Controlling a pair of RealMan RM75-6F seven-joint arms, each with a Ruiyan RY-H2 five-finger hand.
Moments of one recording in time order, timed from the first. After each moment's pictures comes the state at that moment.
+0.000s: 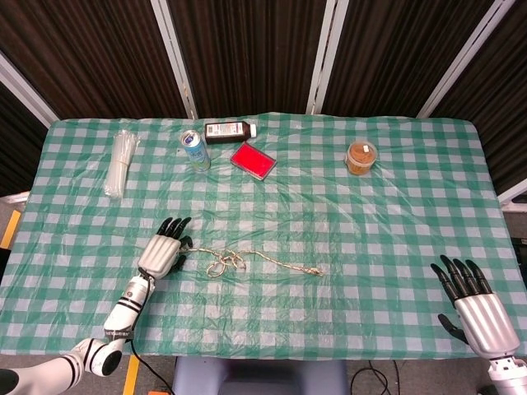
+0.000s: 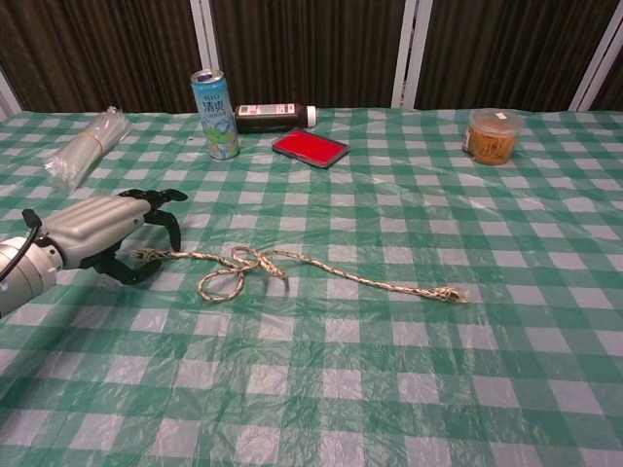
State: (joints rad) left arm -0.57 -1.75 -0.13 -1.07 1.40 1.01 0.15; right arm 0.01 -1.10 -0.06 -1.55 -1.72 1.53 -0.12
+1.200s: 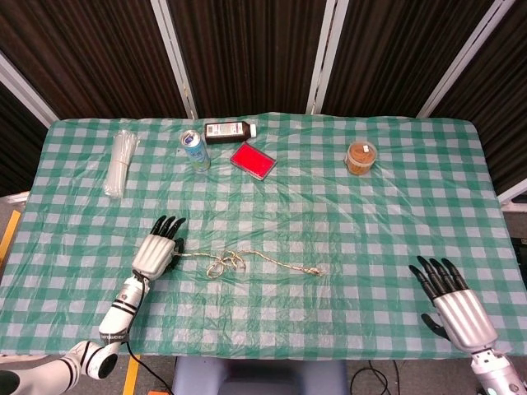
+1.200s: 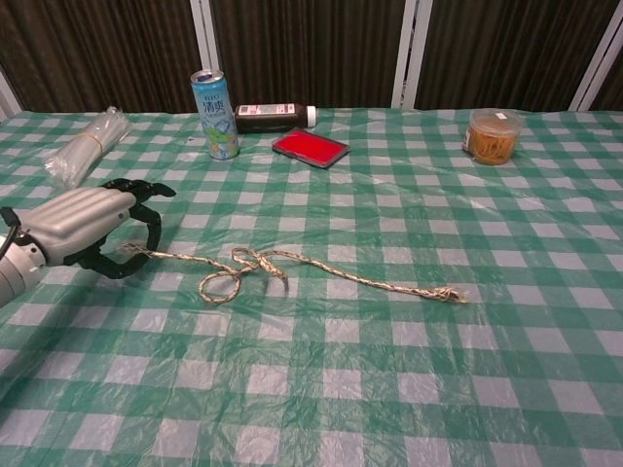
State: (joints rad) left arm -0.56 -1.74 -0.09 -1.05 1.43 1.11 0.14; right arm 0.08 -1.13 -0.07 -1.55 -1.77 1.45 -0.15
